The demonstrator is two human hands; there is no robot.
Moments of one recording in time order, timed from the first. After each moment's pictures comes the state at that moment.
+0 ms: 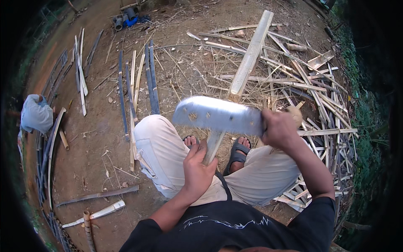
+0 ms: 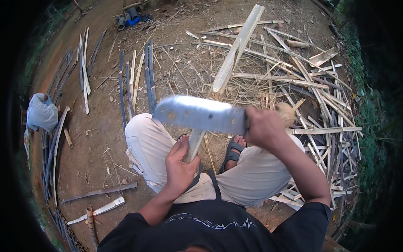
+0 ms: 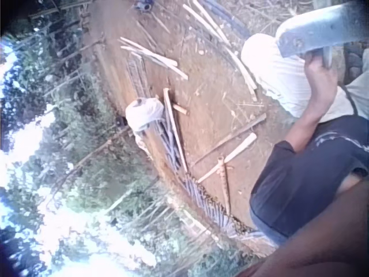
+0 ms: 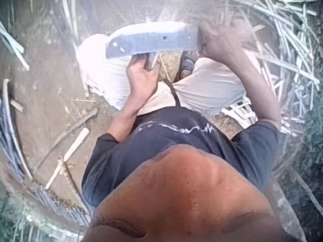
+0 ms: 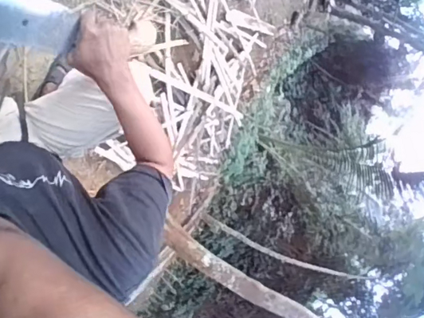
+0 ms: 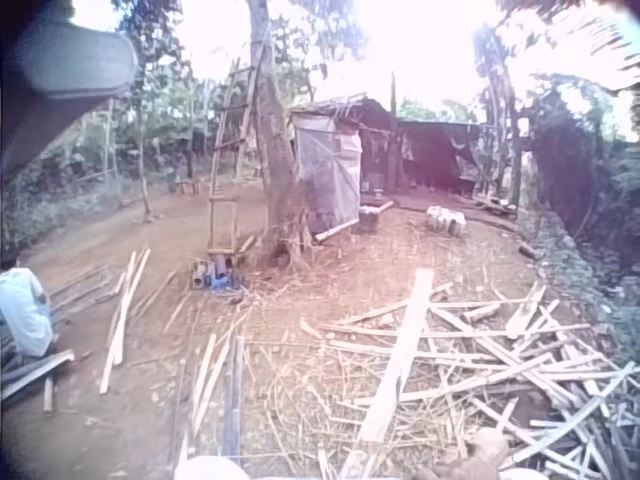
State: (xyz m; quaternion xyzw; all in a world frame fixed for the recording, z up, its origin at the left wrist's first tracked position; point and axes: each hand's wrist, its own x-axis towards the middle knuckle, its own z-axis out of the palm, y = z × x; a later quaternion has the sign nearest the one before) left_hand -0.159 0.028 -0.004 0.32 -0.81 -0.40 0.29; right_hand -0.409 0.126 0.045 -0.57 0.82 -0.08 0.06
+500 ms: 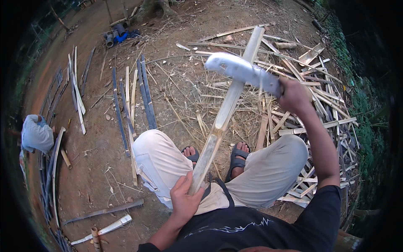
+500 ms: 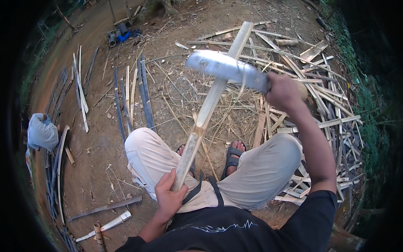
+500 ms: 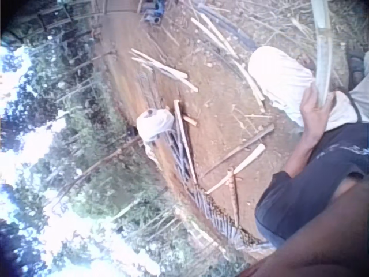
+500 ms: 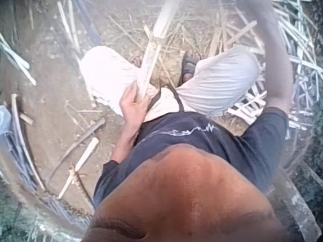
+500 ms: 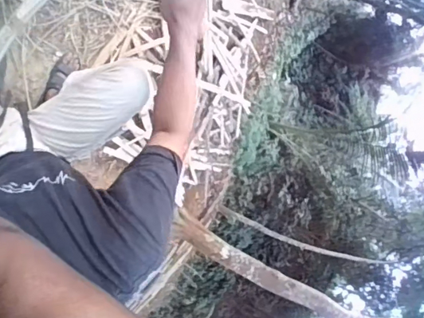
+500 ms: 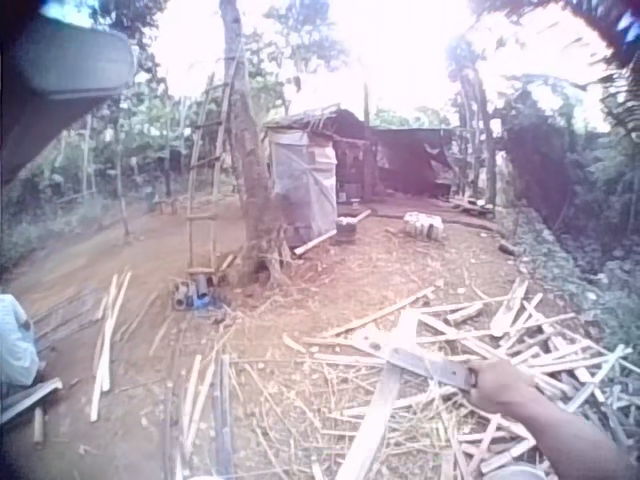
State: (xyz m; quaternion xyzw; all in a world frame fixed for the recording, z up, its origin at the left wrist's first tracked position) left_hand -0.101 0.038 0.008 0.34 -0.78 -0.49 0.19; right_hand -0.519 0.119 0.065 -0.45 0.89 -0.09 -0.03
